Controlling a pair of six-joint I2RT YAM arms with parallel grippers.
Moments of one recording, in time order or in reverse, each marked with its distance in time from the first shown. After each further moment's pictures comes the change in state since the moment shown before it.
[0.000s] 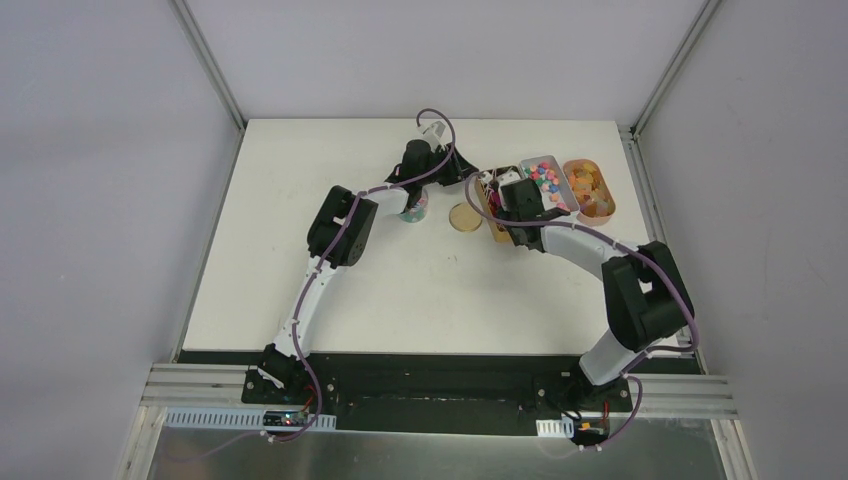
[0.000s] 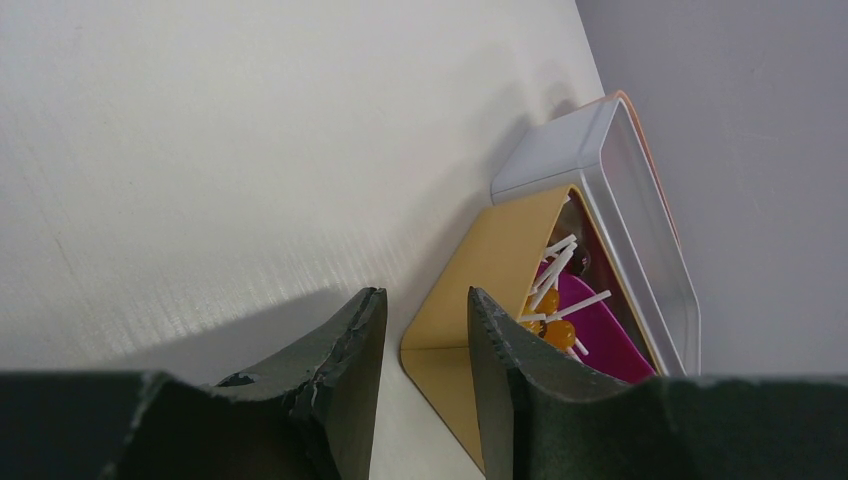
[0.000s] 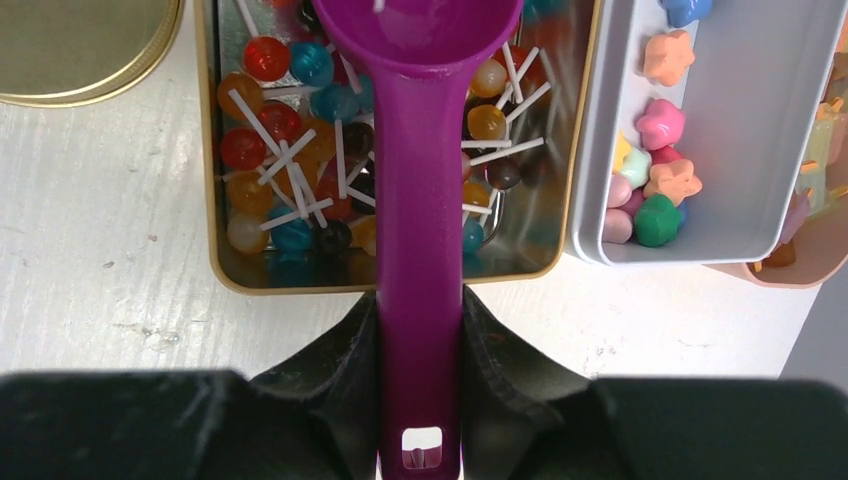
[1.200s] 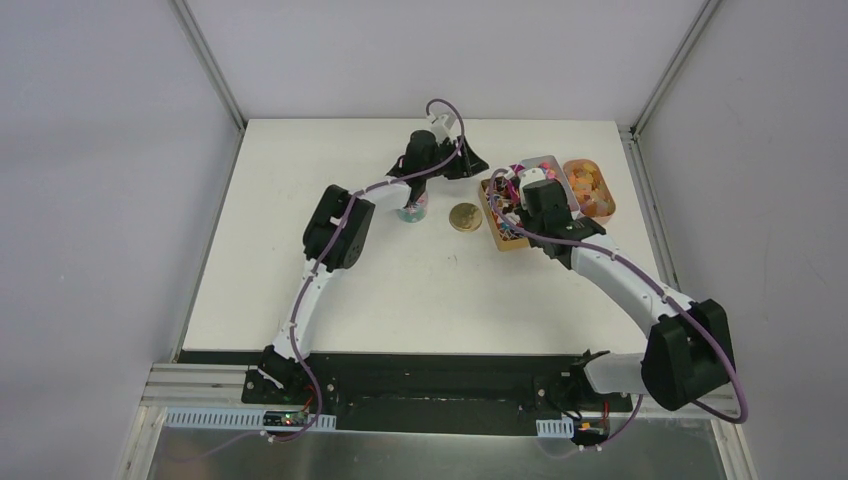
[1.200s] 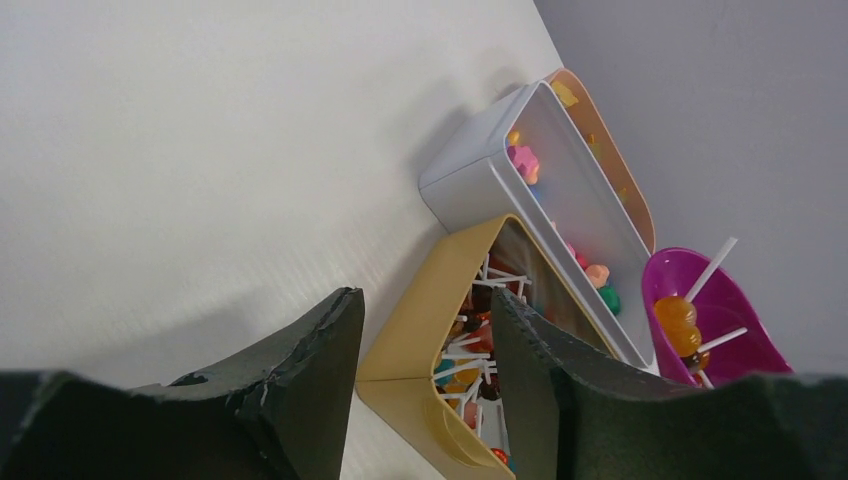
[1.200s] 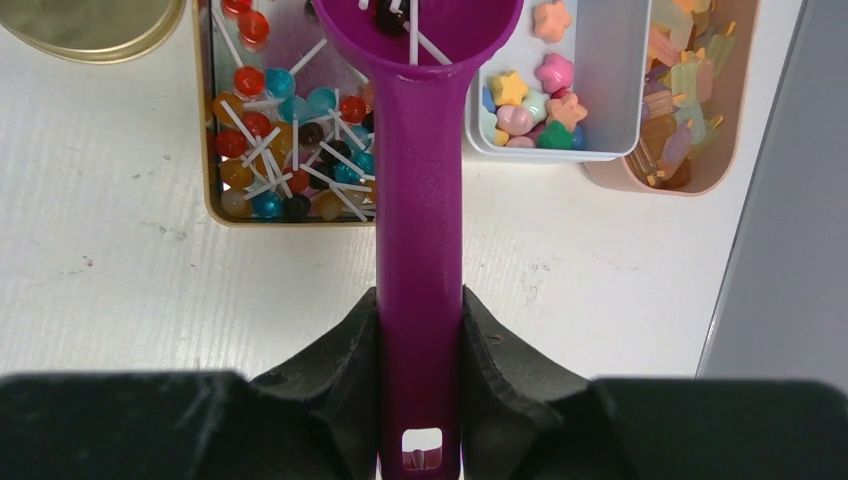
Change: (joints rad) left arm -0.026 -0.082 -0.002 -0.062 0.011 0.098; right arm -0.002 -0.311 -0.067 -0.139 0.023 0.031
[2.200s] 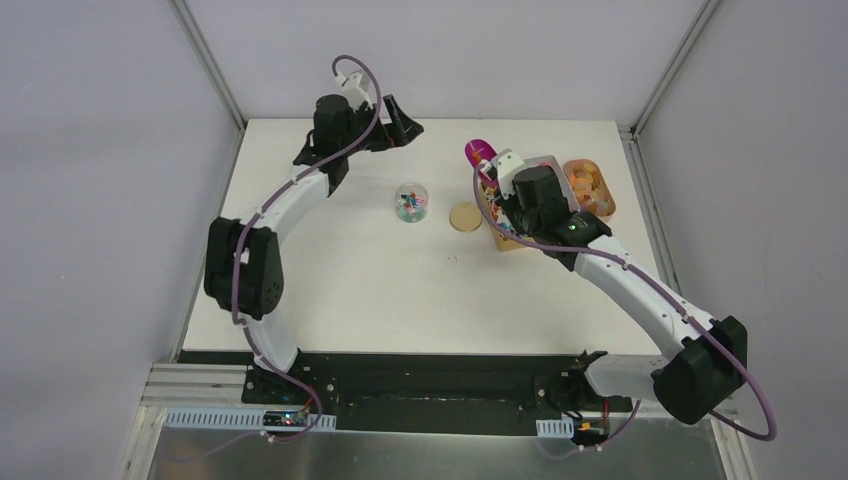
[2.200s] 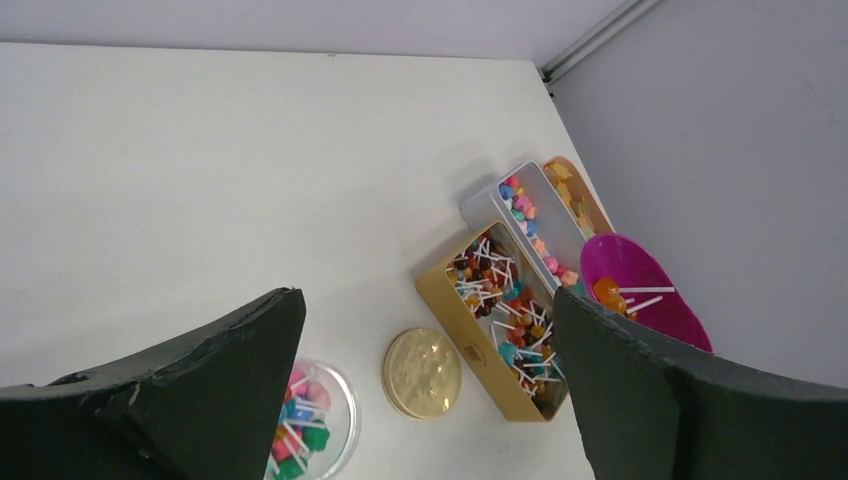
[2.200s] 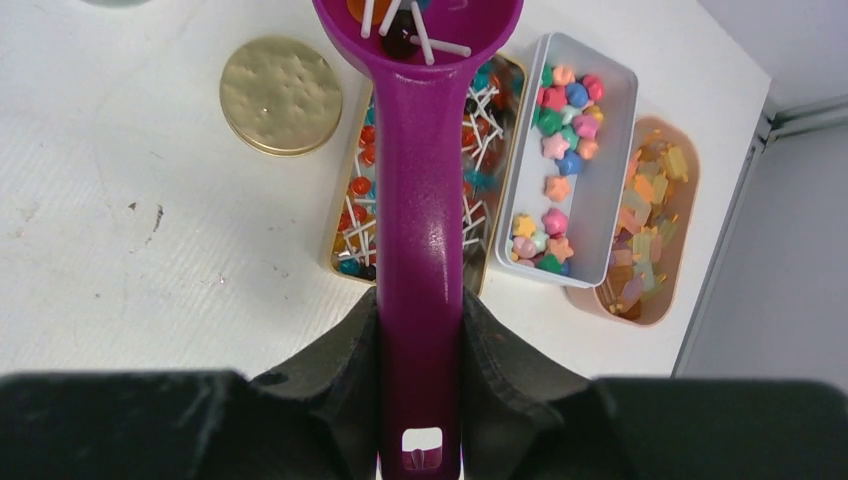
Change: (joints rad) left arm 0.226 -0.699 -0.433 -0.258 -0.042 0.143; right arm 0.130 -0.087 0.134 -0.033 -0.071 -0.137
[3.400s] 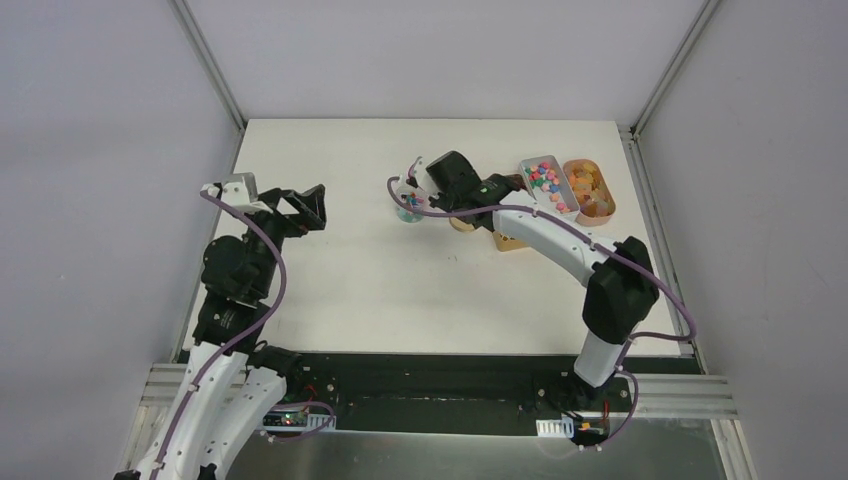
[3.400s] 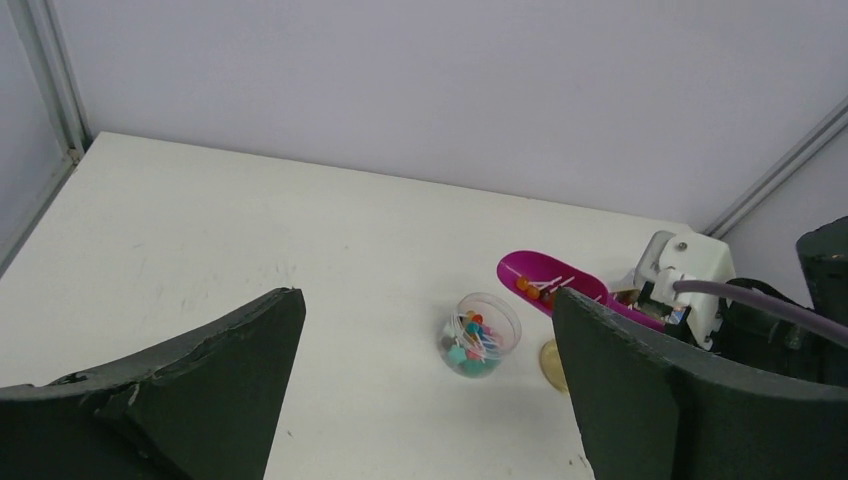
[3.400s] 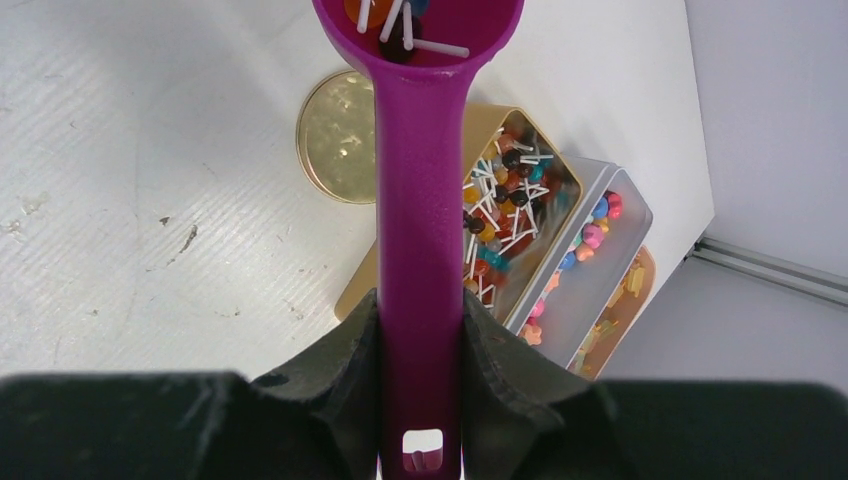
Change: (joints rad) left arm 0.021 -1.271 -0.726 -0.239 -0.549 0.301; right arm 0.211 0.506 0.468 -0.207 0.119 -0.207
